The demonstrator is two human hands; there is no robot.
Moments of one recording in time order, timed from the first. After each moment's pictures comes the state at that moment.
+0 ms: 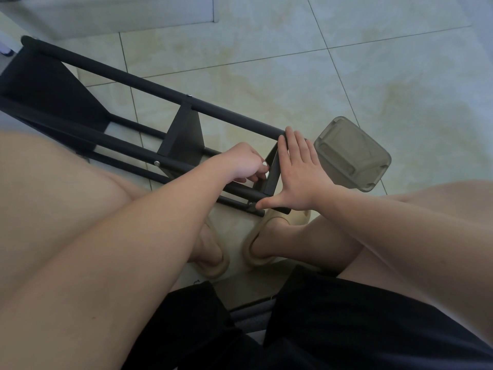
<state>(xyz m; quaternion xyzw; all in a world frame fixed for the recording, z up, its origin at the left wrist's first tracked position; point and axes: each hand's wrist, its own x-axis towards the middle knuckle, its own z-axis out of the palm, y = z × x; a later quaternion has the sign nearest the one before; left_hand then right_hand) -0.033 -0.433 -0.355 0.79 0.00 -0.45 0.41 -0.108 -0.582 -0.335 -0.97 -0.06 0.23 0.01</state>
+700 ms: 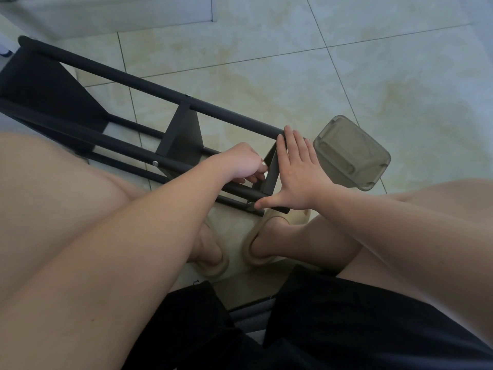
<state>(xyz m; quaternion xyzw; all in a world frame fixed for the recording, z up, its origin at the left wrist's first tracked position) -0.034 -0.435 -0.345 0.79 0.01 -0.47 0.39 -0.108 -0.582 -0.336 -0.97 -0.06 0.23 0.01</state>
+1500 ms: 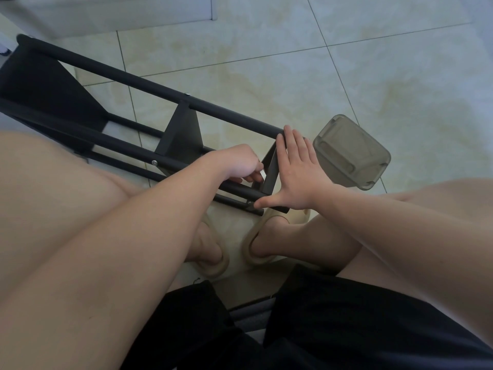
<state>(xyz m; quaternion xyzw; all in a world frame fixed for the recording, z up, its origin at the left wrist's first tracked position) -0.031 -0.432 -0.348 0.80 -0.03 -0.49 0.35 -0.108 -0.581 -0.337 -0.97 -0.06 0.23 0.01</state>
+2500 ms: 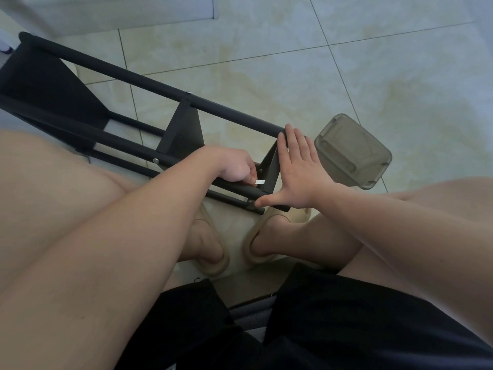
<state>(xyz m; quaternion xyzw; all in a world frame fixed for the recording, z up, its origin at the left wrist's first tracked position) -0.018 -0.412 -0.352 0.81 -0.24 -0.50 0.17 -0.108 -0.581 -0.336 -0.97 -0.06 0.23 0.01</state>
